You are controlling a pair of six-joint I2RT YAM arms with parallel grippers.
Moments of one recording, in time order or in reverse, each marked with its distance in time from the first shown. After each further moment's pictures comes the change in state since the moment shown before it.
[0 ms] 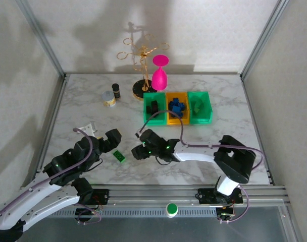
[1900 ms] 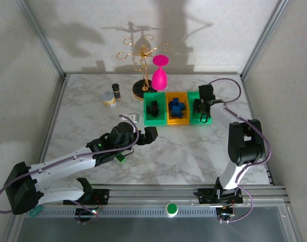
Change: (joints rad) left arm -0.083 0.566 0.051 0.581 0.292 0.190; right arm -0.914 0.093 0.279 -0.312 0.100 -0.083
